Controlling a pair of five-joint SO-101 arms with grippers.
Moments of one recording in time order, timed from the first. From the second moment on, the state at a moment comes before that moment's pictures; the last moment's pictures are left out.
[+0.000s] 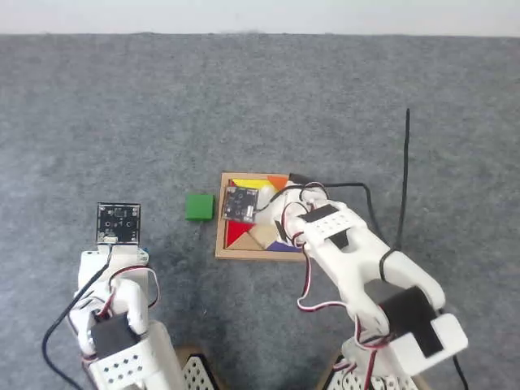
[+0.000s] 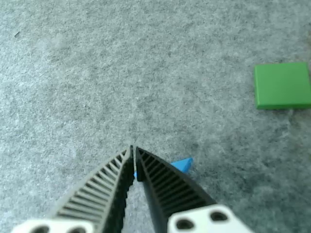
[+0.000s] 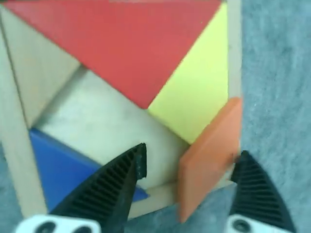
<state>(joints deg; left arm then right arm) -29.1 -103.1 93.0 67.3 -17.5 -29.0 -1.1 48.2 23.4 60.6</state>
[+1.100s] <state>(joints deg) -29.1 -103.1 93.0 67.3 -17.5 -26.0 -0.6 46.5 21.8 69.0</state>
